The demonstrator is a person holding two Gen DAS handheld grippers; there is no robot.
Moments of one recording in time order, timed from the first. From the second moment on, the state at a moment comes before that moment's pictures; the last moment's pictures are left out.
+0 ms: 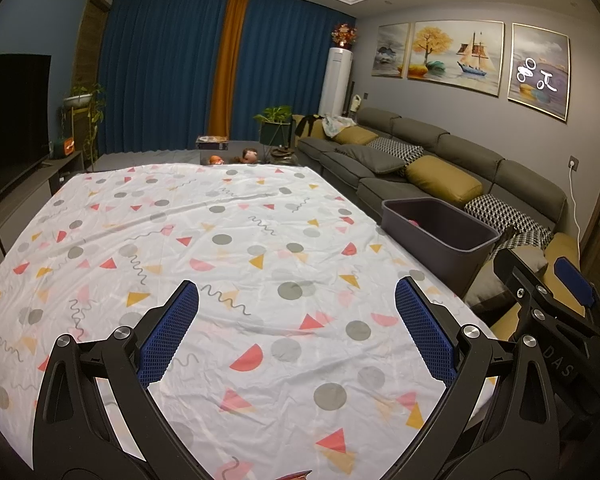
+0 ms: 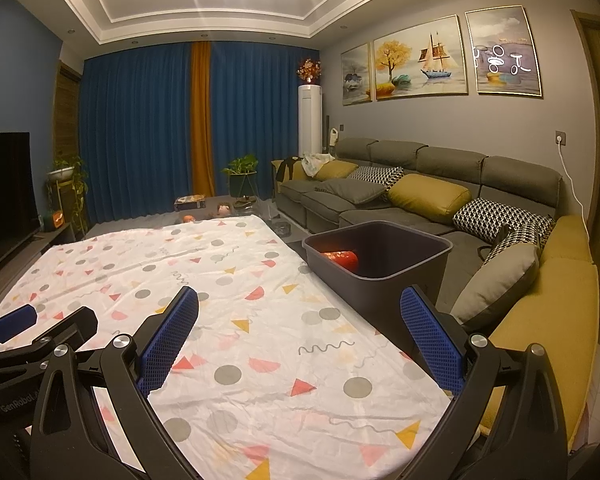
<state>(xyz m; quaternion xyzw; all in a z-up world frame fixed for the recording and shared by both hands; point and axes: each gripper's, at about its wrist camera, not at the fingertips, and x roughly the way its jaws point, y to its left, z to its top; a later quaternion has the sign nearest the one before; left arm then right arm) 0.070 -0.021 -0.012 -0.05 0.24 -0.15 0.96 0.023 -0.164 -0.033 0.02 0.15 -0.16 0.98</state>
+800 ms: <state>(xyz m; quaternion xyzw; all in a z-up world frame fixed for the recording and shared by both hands) 0.072 -0.019 -0.010 -0.04 0.24 -0.15 0.96 0.025 -0.165 -0.031 0.02 0.15 -0.16 0.97</state>
